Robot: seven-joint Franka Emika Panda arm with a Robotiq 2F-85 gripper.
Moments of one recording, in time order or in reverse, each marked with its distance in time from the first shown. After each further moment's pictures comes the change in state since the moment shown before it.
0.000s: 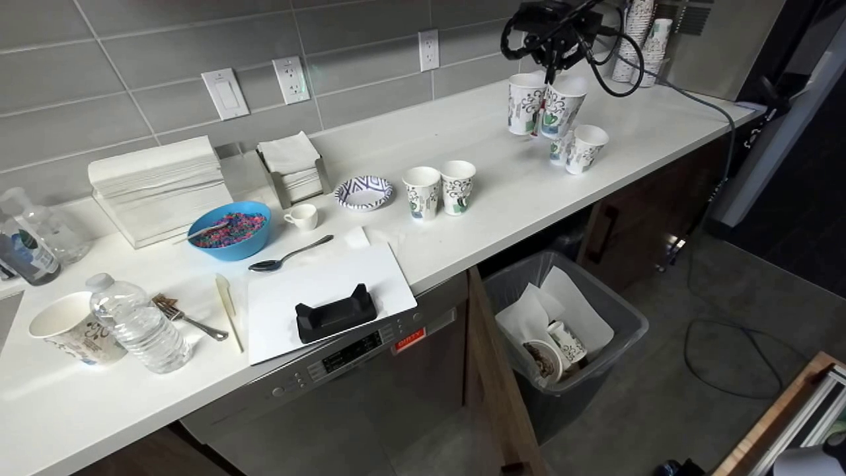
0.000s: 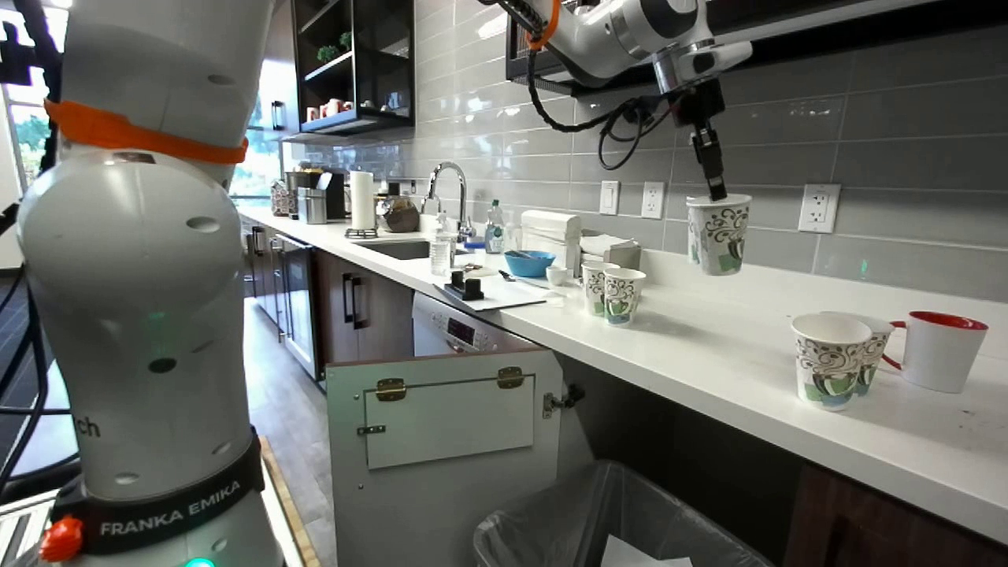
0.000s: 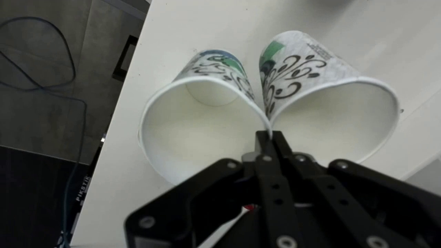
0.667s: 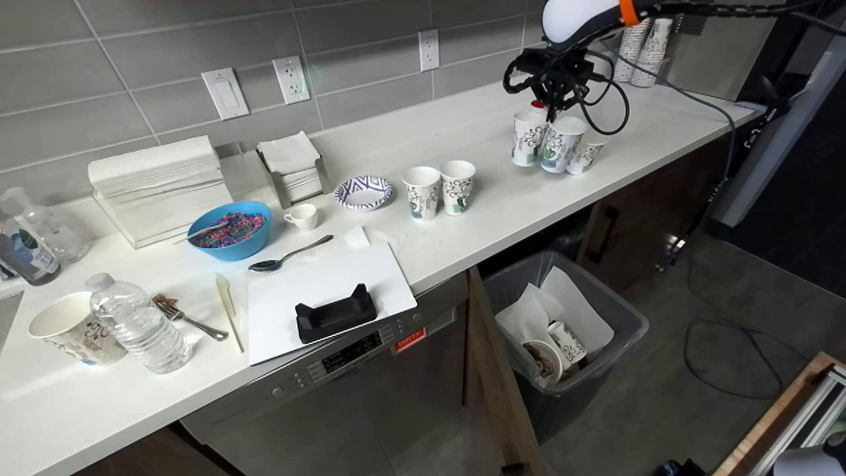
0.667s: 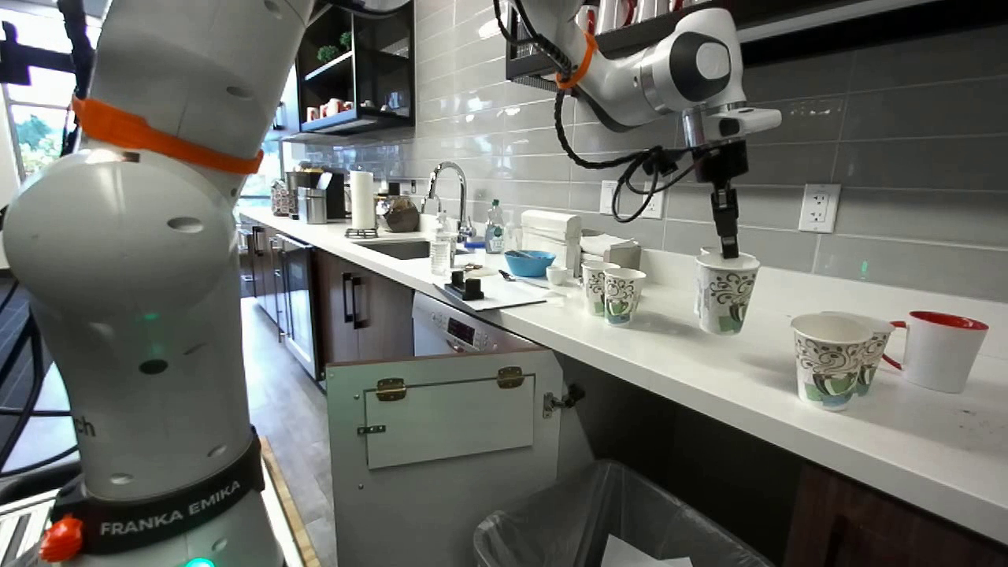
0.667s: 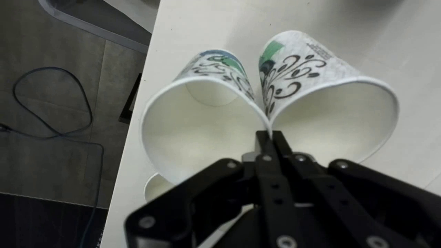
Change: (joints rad) arm -0.067 0.131 -0.006 -0.013 0.116 0.067 0.001
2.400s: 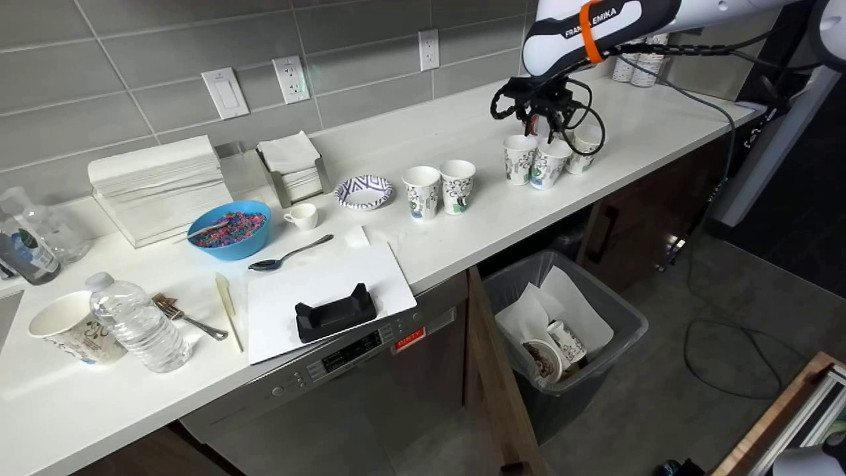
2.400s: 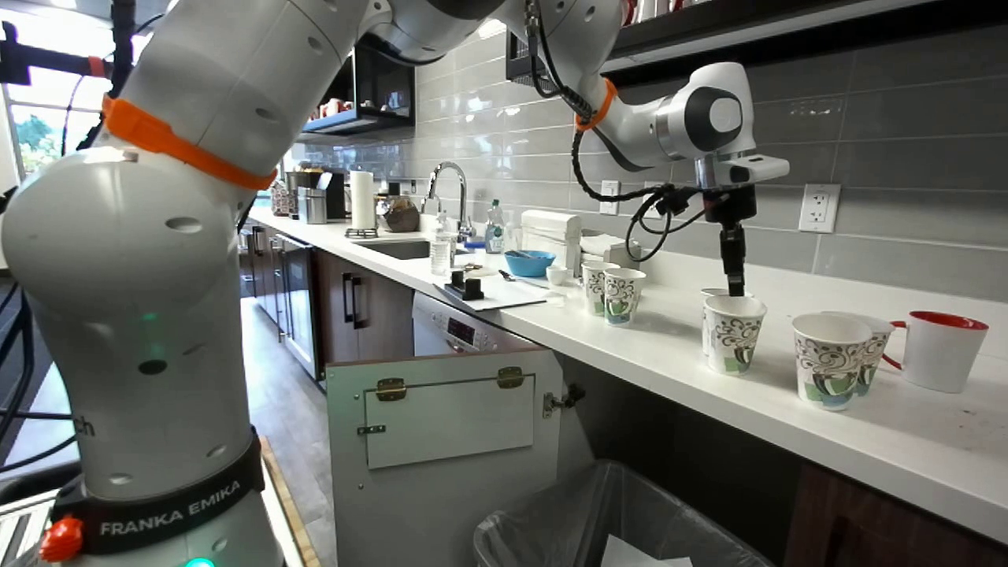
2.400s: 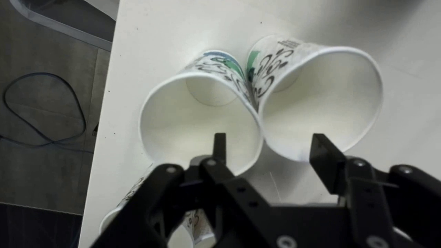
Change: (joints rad) arm -0.005 0.174 -0.007 0.122 0.034 0.033 -0.009
